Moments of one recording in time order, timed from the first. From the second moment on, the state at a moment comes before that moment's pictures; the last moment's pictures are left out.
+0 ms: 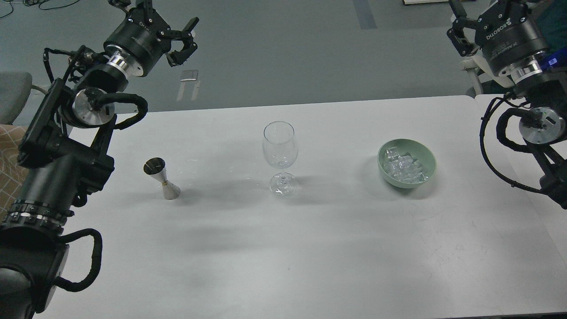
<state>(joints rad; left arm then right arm) -0.84 0.23 -1.33 -0.87 0.43 -0.37 0.13 0.75 -0.45 1.02 0.90 -0.38 0.33 0.41</state>
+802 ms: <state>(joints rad) -0.32 0.44 -1.62 -1.47 0.09 -0.10 0.35 0.74 -0.45 1.02 0.91 -0.38 0.33 0.41</state>
